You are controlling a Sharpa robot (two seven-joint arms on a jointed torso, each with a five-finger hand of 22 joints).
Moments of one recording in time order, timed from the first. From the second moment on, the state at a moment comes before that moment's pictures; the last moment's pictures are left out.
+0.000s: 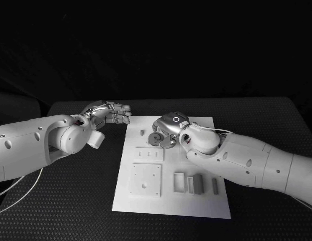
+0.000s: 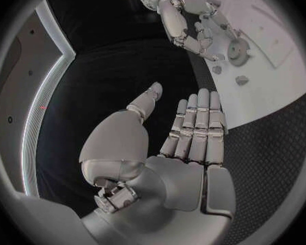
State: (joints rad) left arm 1.37 -0.89 -0.20 1.36 -0.04 -0.13 0.23; left_hand 1.03 -0.06 0.40 -0.29 0.05 0.77 0.19 0.40 0.39 1.04 0.17 0.14 0.15 0.97 0.11 0.30 0.69 0.03 0.90 0.02 0.08 0.80; right arm 1.19 -0.40 -0.07 1.20 -1.92 -0.33 -0.22; right_hand 1.01 -0.27 0.57 -0.04 0.17 0.89 0.12 0.21 0.50 1.07 0.04 1.14 1.05 1.27 -0.07 1.39 0.93 0.21 1.20 -0.07 1.01 1.31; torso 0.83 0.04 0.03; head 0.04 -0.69
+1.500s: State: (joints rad) left arm 1.37 -0.88 -0.20 1.36 -0.04 -0.13 0.23; left_hand 1.03 -0.06 0.40 -0.29 0.05 0.77 0.20 0.40 0.39 1.04 0.17 0.14 0.15 0.97 0.11 0.30 0.70 0.03 0.90 0.02 0.08 0.80; right arm 1.18 -0.36 -0.07 1.14 -1.92 -0.31 -0.21; right_hand 1.01 -0.27 0.56 -0.04 0.17 0.88 0.12 0.21 0.50 1.06 0.04 1.14 1.05 1.27 -0.07 1.39 0.93 0.21 1.19 -0.07 1.01 1.31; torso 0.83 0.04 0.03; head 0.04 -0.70
